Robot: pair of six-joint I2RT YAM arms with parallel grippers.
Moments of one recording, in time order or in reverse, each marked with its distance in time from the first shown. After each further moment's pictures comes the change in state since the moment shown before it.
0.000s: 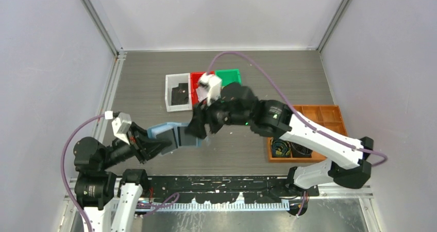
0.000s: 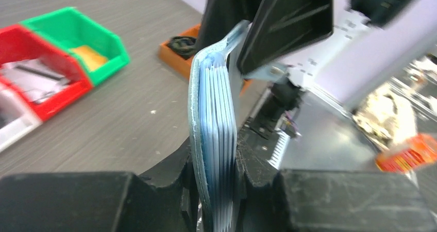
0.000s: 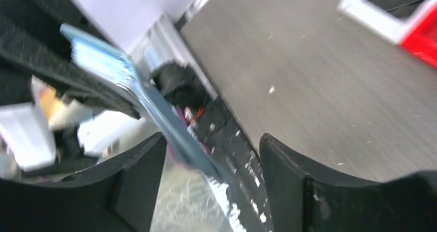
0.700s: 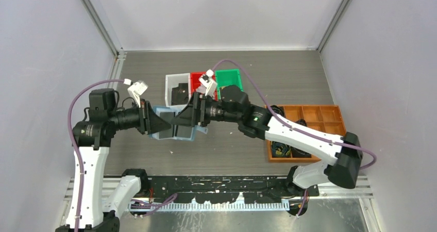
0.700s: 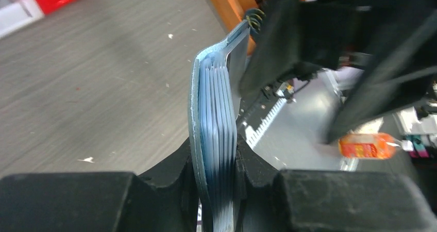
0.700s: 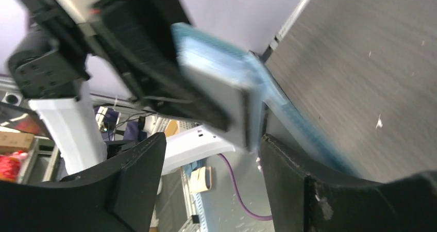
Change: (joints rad) left arm 0.000 0.573 0.330 -0.525 -0.166 0.343; right arm -0.164 -0.022 -0.363 0.684 -0.207 0.484
